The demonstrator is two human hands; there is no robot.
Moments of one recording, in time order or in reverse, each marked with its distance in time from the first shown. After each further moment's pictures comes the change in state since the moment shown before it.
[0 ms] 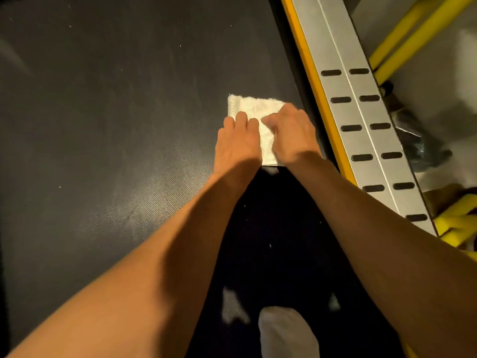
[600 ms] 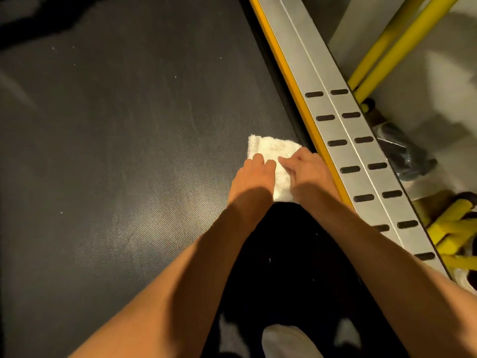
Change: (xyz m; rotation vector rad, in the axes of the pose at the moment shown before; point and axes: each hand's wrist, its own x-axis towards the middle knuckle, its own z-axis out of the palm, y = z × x) left_hand -0.028 0.035 -0.002 -0.073 -0.129 0.114; right_hand -0.044 0.041 -0.008 0.007 -0.136 0.141
